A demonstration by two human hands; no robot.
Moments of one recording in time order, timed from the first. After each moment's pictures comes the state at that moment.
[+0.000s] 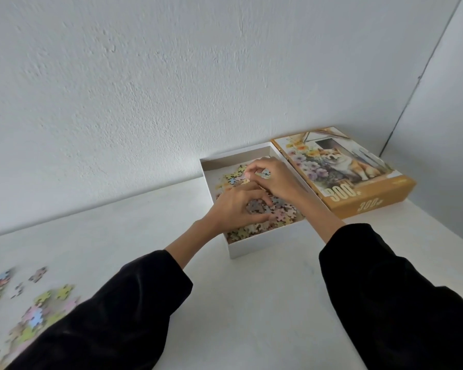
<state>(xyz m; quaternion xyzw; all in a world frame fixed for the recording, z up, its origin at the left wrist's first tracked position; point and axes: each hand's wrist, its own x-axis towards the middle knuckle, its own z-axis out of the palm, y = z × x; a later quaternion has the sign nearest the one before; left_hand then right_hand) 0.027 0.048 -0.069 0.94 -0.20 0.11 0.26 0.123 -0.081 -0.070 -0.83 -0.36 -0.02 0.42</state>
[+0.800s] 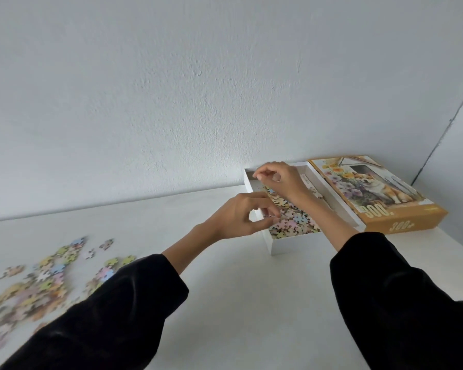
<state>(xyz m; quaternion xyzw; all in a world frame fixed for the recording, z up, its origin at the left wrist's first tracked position) -0.061 0.099 -0.028 0.91 -0.21 0.14 0.32 0.064 -0.022 -0.023 -0.80 -0.41 -0.04 0.43</state>
